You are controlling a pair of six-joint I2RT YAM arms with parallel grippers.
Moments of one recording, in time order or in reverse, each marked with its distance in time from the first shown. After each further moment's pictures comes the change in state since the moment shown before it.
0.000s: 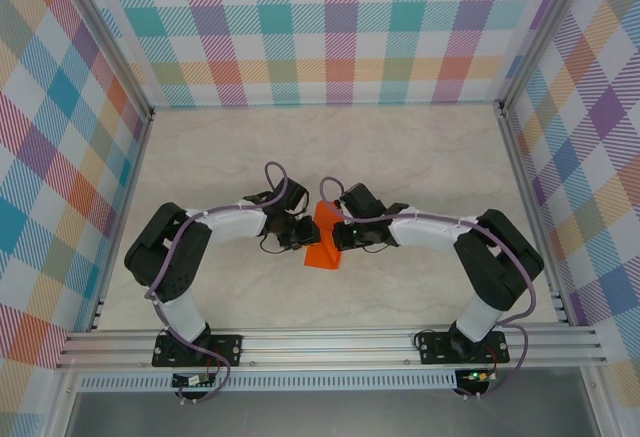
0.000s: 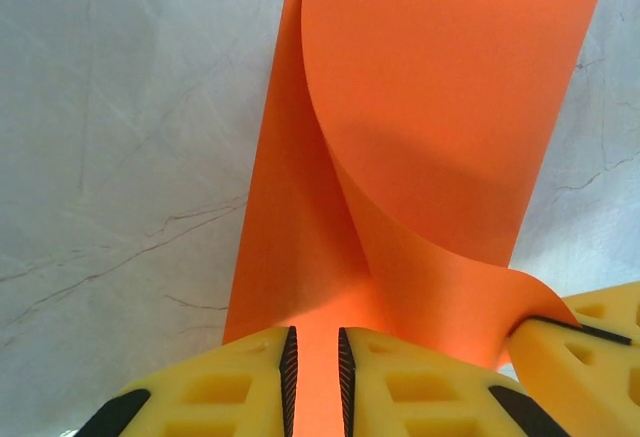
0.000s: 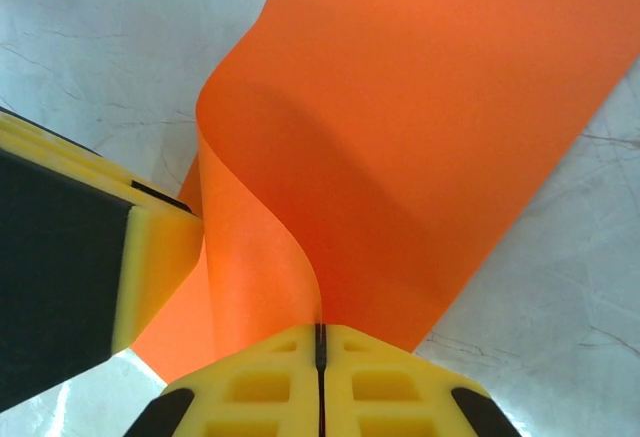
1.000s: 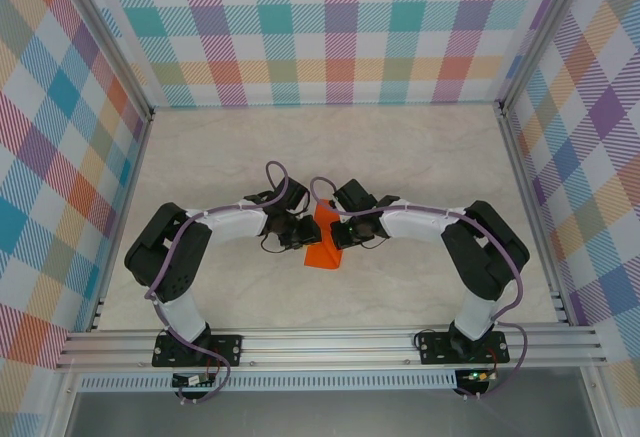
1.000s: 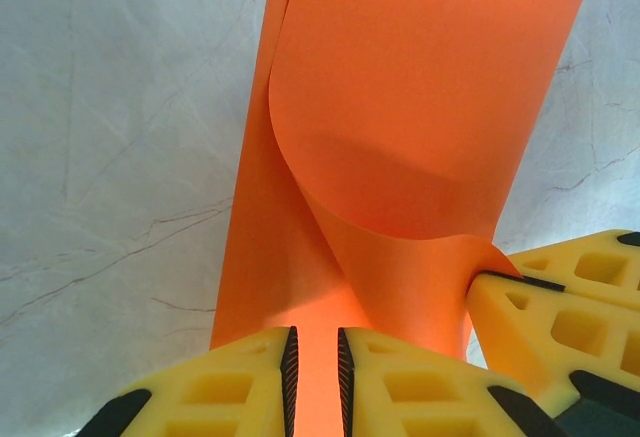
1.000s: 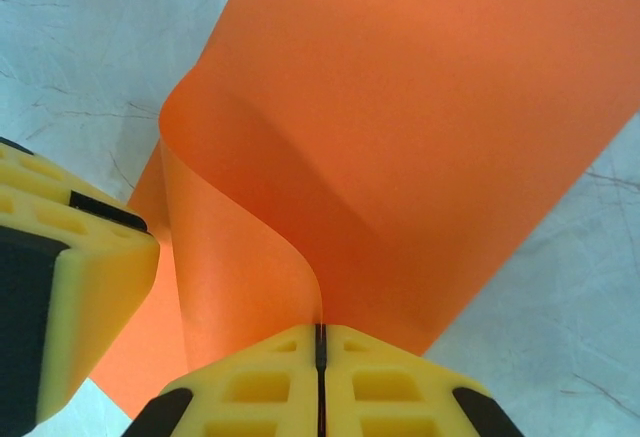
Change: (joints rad) left arm -0.006 -0.002 0.008 -0.002 -0.005 0.000; right arm -0.004 0.082 0.090 -0.093 0.019 -0.089
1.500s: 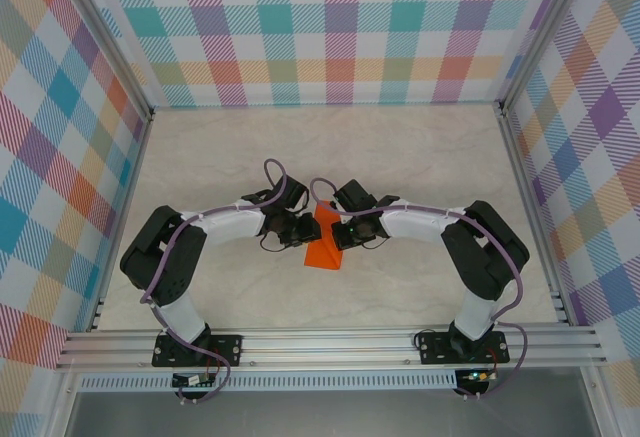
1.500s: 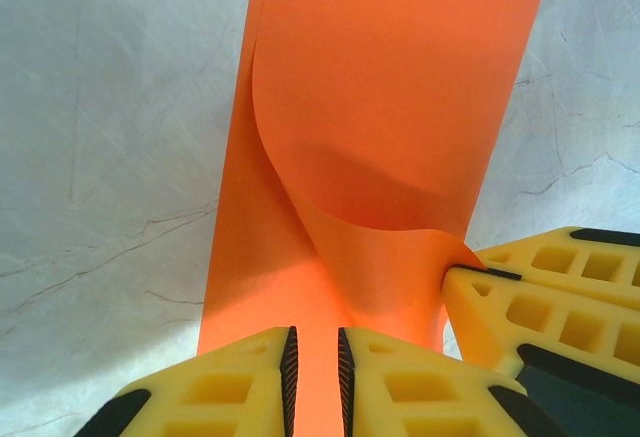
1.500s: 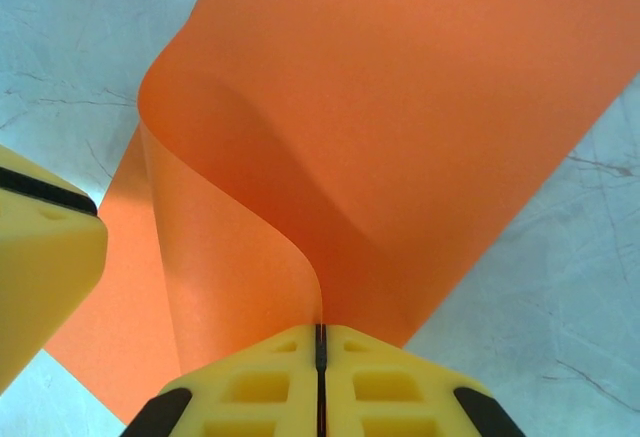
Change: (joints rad) left arm 0.000 -0.031 0.000 0.000 -0.018 -0.001; right arm 0.000 0.000 0.000 -0.021 0.014 -0.006
